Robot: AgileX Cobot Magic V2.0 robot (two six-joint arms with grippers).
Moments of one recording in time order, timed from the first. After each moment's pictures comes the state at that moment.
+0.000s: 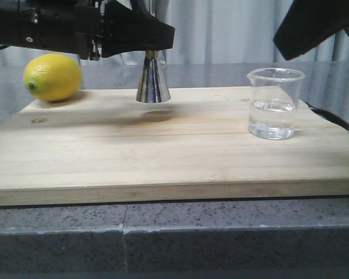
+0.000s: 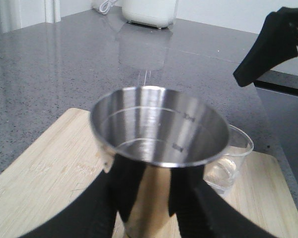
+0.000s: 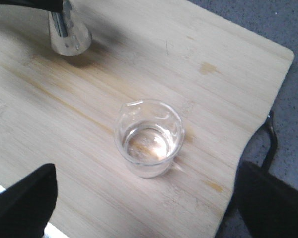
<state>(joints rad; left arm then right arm) -0.31 1.77 -1.04 -1.76 1.15 2.11 0.50 1.00 -0.79 0.02 0.57 -0.15</state>
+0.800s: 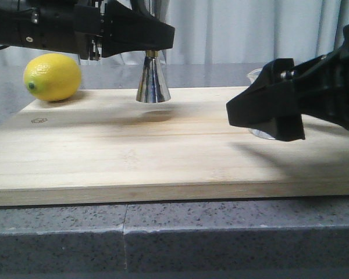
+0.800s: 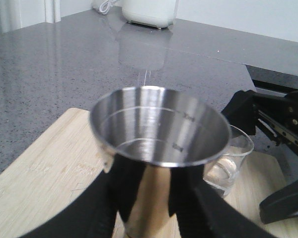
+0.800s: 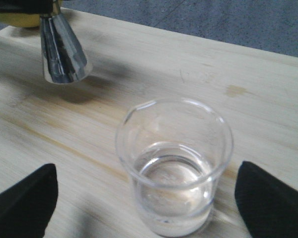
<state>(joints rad) -0.31 1.77 -1.04 -1.76 1.15 2.11 0.58 1.17 -0.35 0.15 -0.38 -0.15</state>
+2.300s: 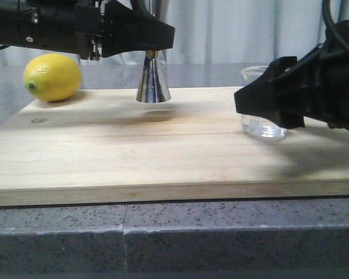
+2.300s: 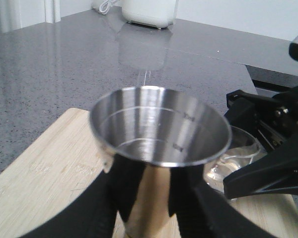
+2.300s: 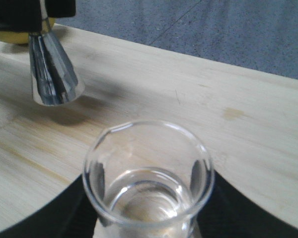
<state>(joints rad) -0.31 1.77 -1.04 -1.76 1.15 2.11 0.58 1.25 -0.37 0.15 -0.49 -0.17</state>
